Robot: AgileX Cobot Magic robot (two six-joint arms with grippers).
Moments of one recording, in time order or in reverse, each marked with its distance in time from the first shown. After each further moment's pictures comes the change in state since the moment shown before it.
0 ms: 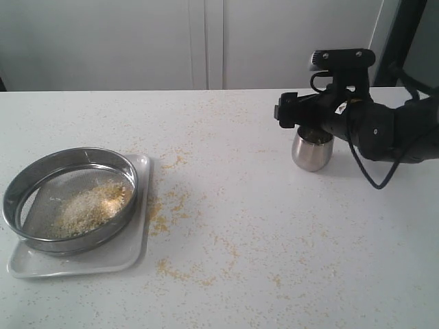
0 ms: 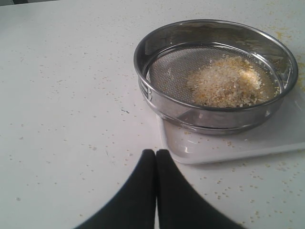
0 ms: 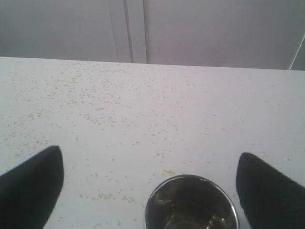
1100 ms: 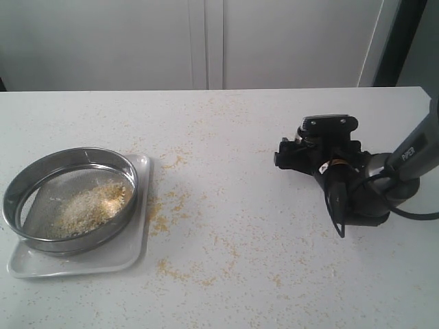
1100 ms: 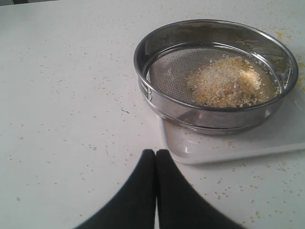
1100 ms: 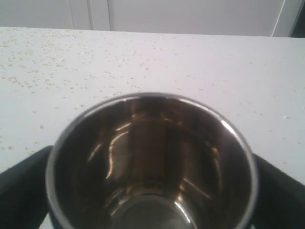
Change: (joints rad) left arm 0.000 0.000 0.000 0.000 0.000 0.000; right arm 0.000 0.415 -0.002 0.013 -0.518 0.033
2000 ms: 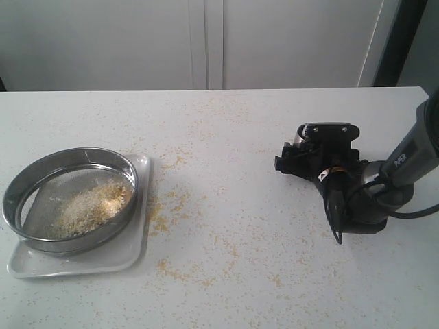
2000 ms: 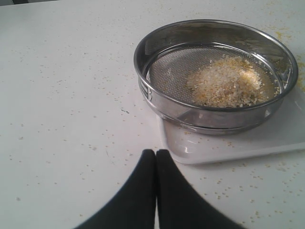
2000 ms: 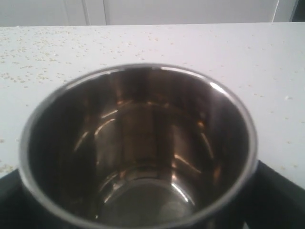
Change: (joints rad) left arm 0.000 0.000 0.000 0.000 0.000 0.000; right arm 0.000 0.049 0.000 -0.002 -0.051 0.070
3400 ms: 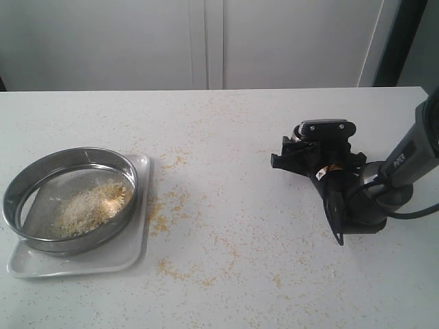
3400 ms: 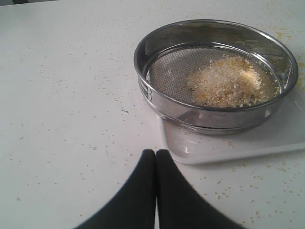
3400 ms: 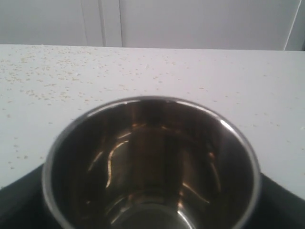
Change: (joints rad) left arm 0.000 0.000 0.000 0.000 0.000 0.000; right arm 0.000 0.006 0.000 -0.043 -0.069 0.000
